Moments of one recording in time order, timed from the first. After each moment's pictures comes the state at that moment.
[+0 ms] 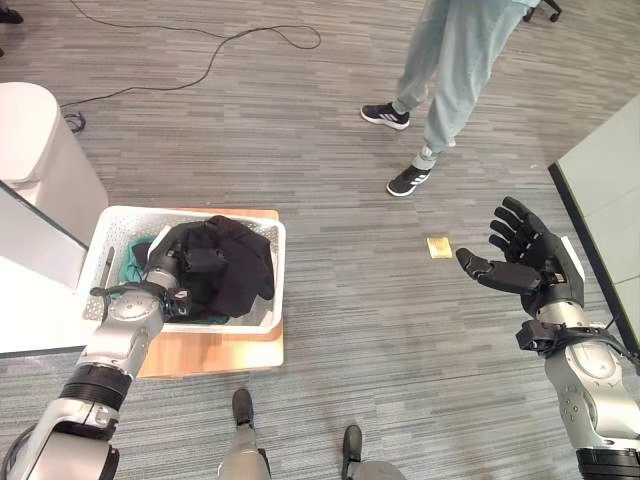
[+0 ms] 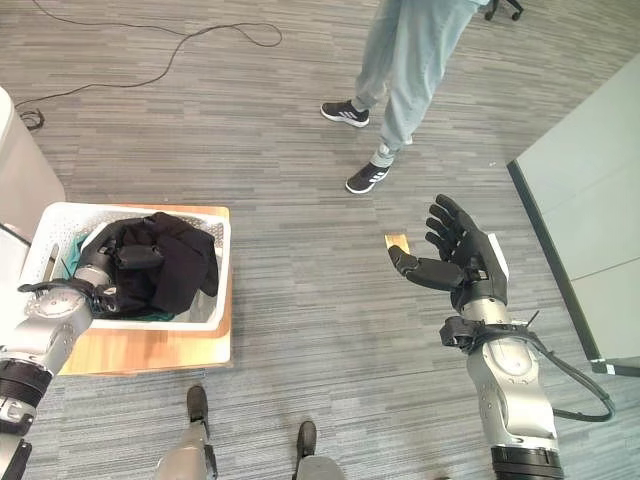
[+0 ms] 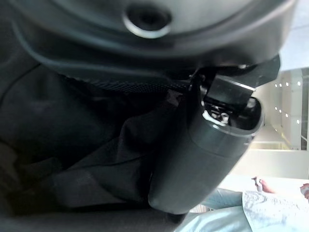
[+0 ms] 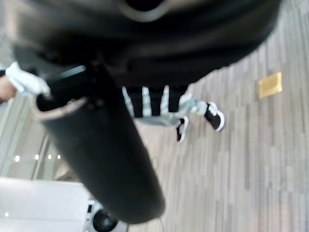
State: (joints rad) left arm -0.45 0.74 -0.19 0.47 -0.58 0.10 -0.03; right arm -0.04 -0.56 -0.22 -0.08 0.51 0.07 0.02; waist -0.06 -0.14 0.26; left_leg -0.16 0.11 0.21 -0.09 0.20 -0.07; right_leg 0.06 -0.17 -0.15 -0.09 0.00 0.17
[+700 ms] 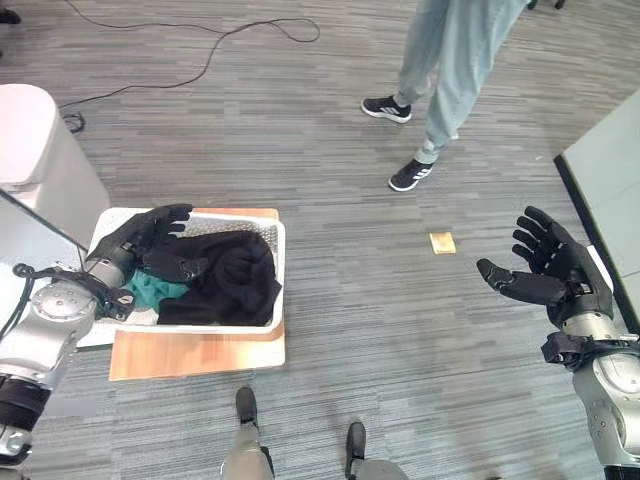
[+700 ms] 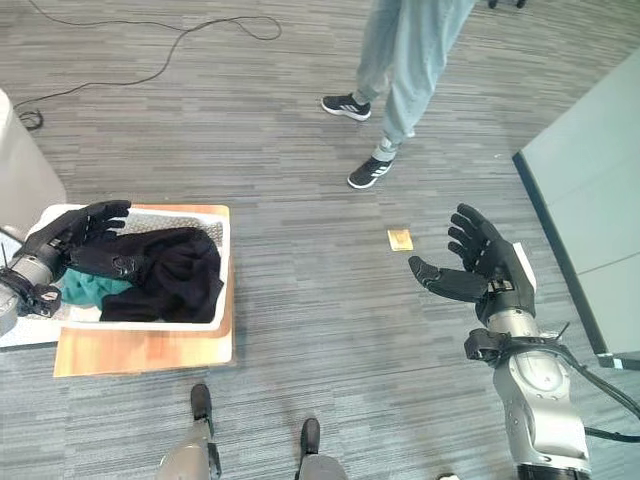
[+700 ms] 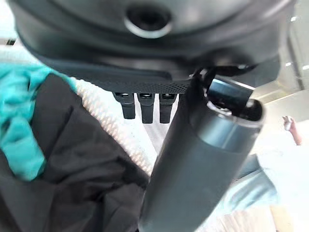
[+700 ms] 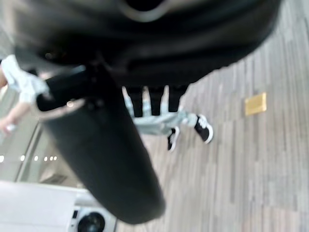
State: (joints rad) left arm -0.25 1.10 -0.08 0.14 -0.56 0.12 -0.14; right arm 0.05 -0.63 -0.31 -0.10 0.52 0.08 0.04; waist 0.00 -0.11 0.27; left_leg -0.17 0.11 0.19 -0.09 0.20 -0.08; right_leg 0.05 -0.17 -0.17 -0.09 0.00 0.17
